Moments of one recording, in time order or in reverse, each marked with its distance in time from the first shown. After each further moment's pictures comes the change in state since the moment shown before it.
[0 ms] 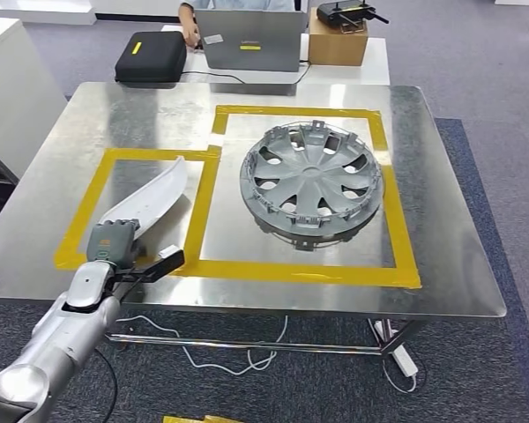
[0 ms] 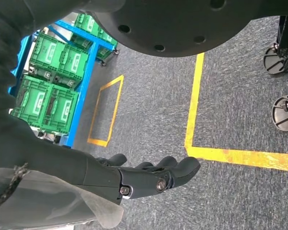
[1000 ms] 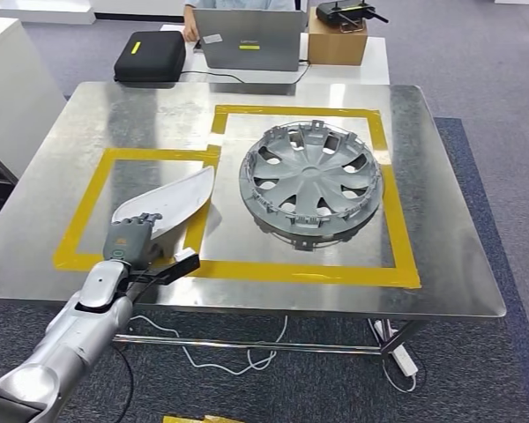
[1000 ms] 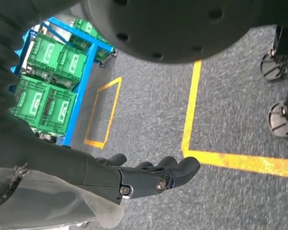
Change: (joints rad) left arm -0.004 -0.033 -0.045 -0.007 0.032 0.033 -0.036; right arm 0.000 0.003 -0.004 0.003 0.009 0.006 0.001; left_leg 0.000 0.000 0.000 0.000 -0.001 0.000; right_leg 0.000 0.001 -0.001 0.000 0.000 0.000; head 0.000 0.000
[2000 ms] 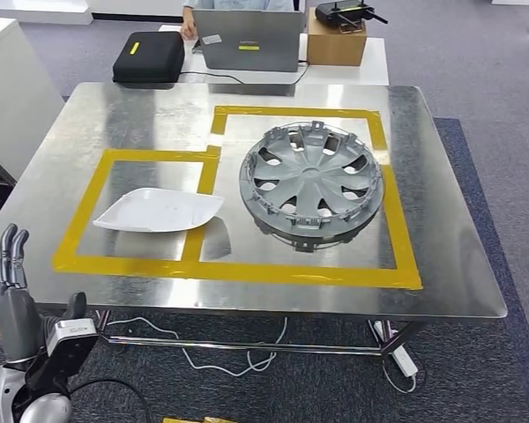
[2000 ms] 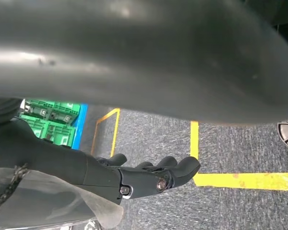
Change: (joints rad) left arm 0.732 -0.015 0.239 -1.123 0.563 0.208 -0.319; right arm 0.032 0.025 -0.117 0.002 -0.061 -0.041 -0.003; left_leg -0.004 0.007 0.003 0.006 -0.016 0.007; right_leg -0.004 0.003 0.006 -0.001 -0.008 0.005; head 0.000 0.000
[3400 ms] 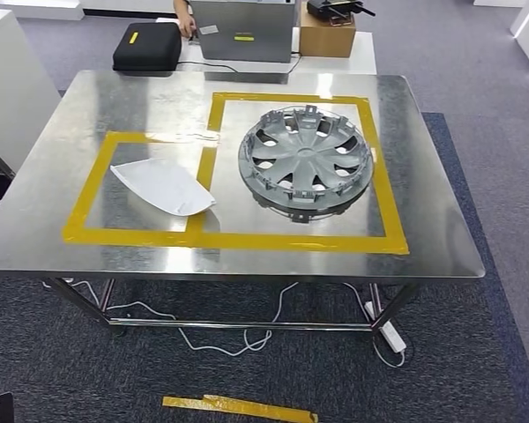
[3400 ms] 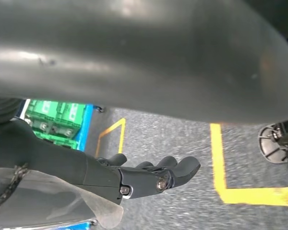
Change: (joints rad) left arm -0.179 -0.323 1.210 0.830 0.093 -0.373 -0.275; right arm 0.011 0.016 -0.148 -0.044 0.123 0.040 -0.013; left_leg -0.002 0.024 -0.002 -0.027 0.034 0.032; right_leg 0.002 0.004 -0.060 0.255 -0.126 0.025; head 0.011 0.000
